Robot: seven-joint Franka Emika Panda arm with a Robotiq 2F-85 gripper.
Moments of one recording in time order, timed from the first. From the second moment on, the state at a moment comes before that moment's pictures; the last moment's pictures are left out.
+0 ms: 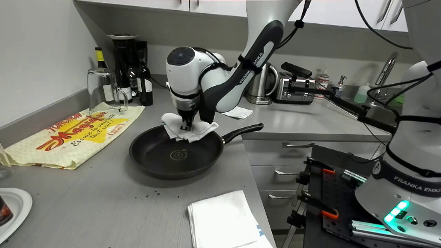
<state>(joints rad) 0.20 0.59 -0.13 -1.90 -0.88 2.57 0.51</state>
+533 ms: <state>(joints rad) 0.20 0.64 -0.13 -1.86 -0.89 2.57 0.51</state>
